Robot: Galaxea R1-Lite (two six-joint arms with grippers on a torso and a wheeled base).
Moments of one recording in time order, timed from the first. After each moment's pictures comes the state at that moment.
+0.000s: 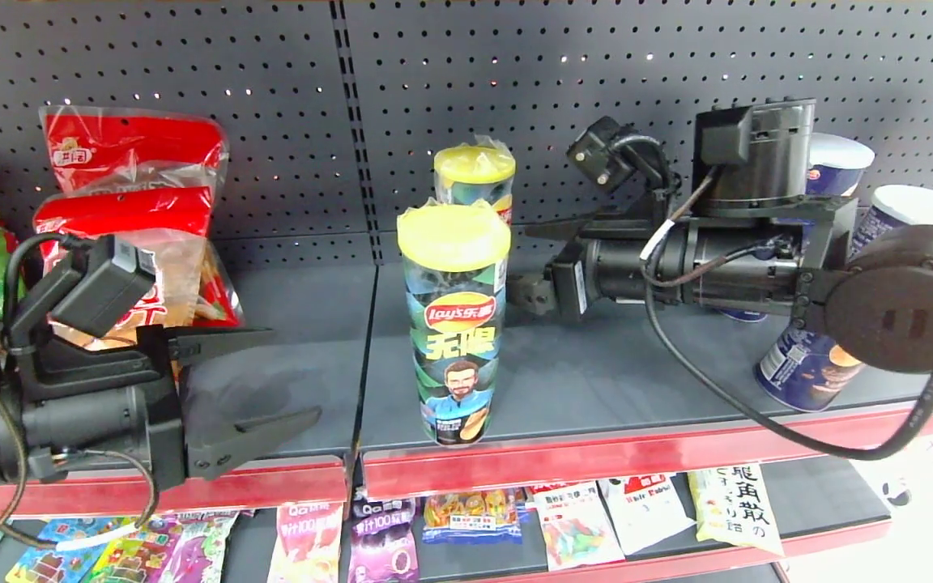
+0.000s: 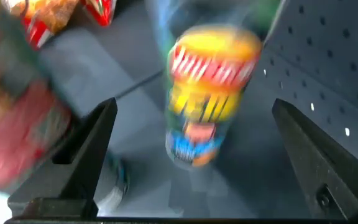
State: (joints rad) left arm -0.23 1.32 -0.59 -0.37 -0.65 0.23; right arm 0.61 1.78 -1.23 -0.32 0.30 -0.21
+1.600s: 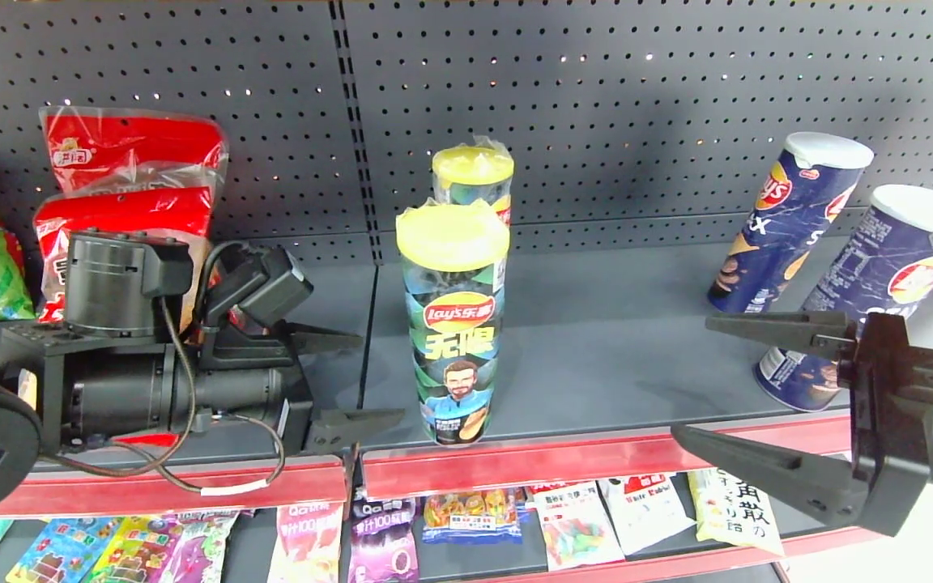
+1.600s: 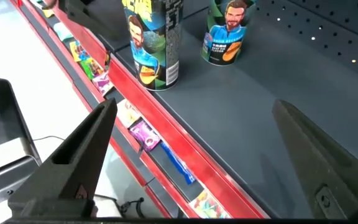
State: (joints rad) left arm -0.38 1.58 -0.73 -0.37 -0.60 0.30; right arm 0.62 1.17 -0.64 -0.31 0.27 -0.21
